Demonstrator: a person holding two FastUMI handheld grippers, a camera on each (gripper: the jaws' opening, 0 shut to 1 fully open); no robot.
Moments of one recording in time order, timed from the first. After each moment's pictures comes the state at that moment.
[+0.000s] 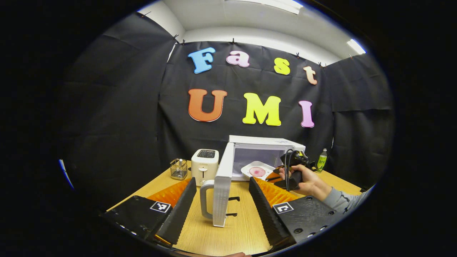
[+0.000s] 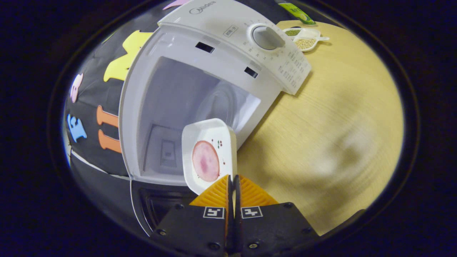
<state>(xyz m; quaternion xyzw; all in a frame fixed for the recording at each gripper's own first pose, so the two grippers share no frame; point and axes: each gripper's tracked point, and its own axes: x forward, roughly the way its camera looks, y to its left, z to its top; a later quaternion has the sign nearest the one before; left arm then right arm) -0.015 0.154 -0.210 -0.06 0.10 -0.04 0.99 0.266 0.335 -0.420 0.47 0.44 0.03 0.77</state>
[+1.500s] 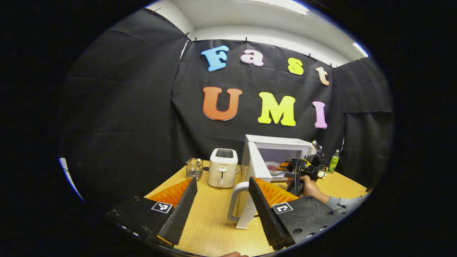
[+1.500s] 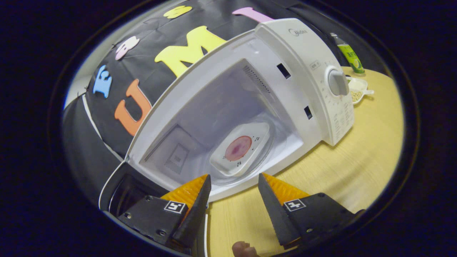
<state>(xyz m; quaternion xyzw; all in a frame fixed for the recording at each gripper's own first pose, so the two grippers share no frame) 0.005 0.218 -0.227 -0.06 0.11 0.00 0.99 0.284 0.346 -0.404 0.29 0.28 0.13 0.91</state>
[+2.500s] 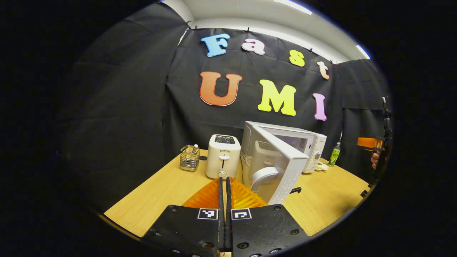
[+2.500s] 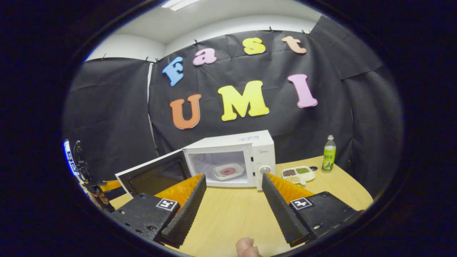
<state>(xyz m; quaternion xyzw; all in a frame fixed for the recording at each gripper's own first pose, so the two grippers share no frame) 0.050 0.226 -0.298 -0.08 0.14 -0.04 0.99 0.075 0.139 -0.214 0.06 0.10 0.20 0.97</state>
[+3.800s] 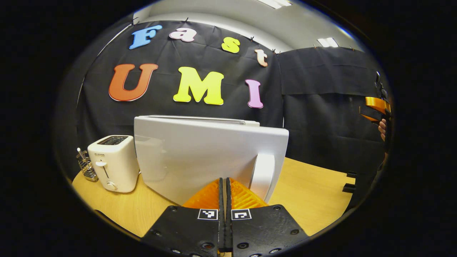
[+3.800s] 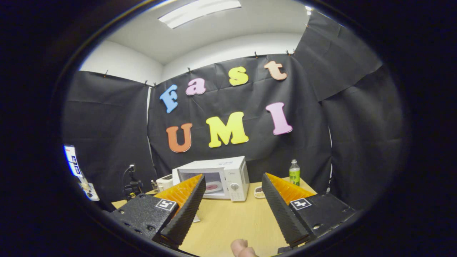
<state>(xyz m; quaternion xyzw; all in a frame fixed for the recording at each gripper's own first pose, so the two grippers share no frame) 0.133 -0.050 -0.317 -0.06 0.11 -0.29 0.95 0.003 -0.007 -0.147 0.08 0.02 0.19 0.98</state>
